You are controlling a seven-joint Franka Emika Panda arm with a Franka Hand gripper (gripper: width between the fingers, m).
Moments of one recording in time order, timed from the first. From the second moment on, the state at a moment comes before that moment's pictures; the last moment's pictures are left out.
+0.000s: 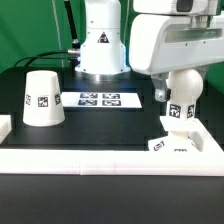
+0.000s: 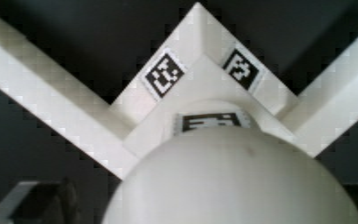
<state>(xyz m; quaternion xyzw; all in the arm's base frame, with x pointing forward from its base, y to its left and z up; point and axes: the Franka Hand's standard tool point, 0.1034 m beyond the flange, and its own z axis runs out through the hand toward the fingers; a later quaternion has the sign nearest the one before) 0.611 0.095 0.106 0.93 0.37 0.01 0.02</state>
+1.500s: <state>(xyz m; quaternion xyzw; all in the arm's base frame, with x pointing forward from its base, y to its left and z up) 0.610 0.096 0.106 0.99 -0.14 0.02 0.01</state>
